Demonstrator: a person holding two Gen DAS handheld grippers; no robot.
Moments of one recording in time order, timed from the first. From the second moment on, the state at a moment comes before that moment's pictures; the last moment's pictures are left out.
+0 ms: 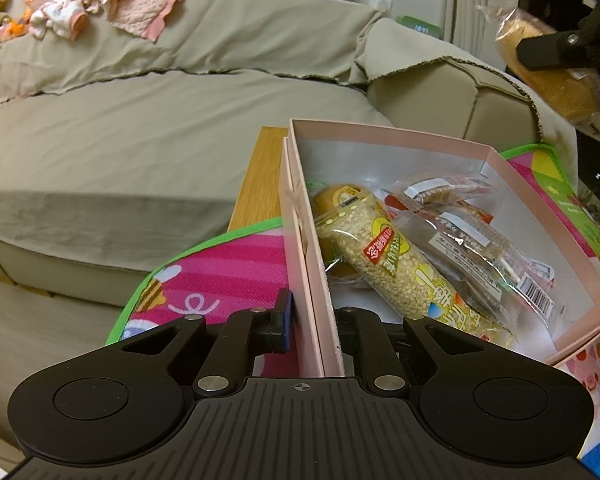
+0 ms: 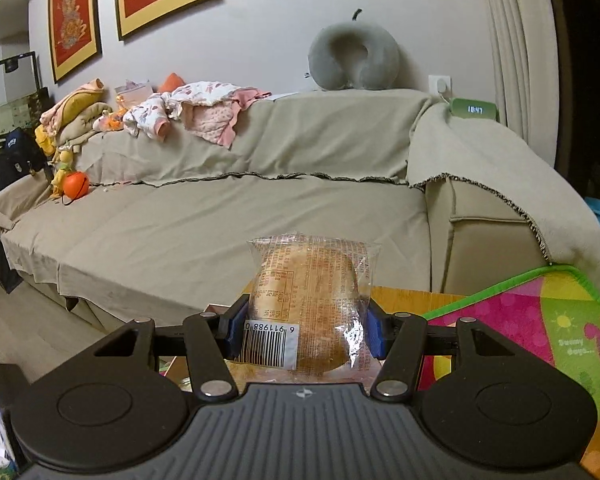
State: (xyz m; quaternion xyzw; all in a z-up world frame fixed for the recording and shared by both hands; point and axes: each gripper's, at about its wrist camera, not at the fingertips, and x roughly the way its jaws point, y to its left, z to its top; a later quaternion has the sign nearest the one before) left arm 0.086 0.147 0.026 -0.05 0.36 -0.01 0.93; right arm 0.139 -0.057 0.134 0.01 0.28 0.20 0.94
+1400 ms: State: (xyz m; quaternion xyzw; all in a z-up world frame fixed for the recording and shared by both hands) left arm 0.112 0.094 0.026 -0.01 0.38 -0.03 0.93; right arm 0.053 -0.115 0.034 -0.09 0.34 0.22 0.91
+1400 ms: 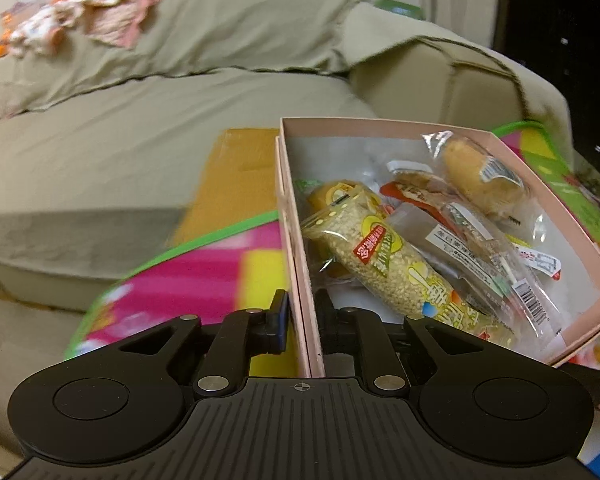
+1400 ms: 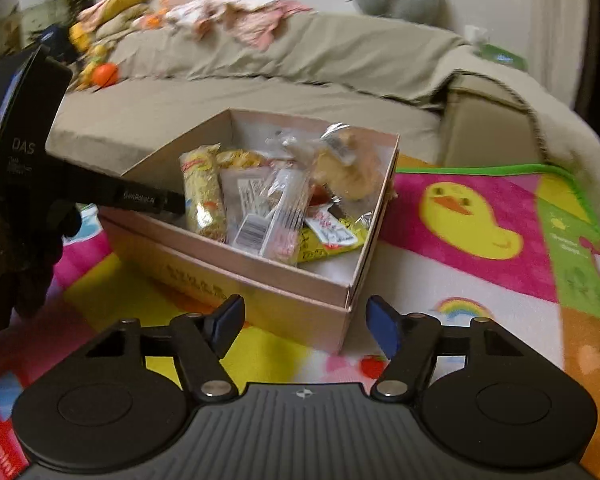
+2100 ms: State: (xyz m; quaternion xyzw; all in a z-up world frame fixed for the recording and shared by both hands) left arm 0.064 0.052 0.059 0.01 0.24 -0.01 0.97; right arm 0.023 -0.185 0.031 -0.03 0.30 0.08 0.95
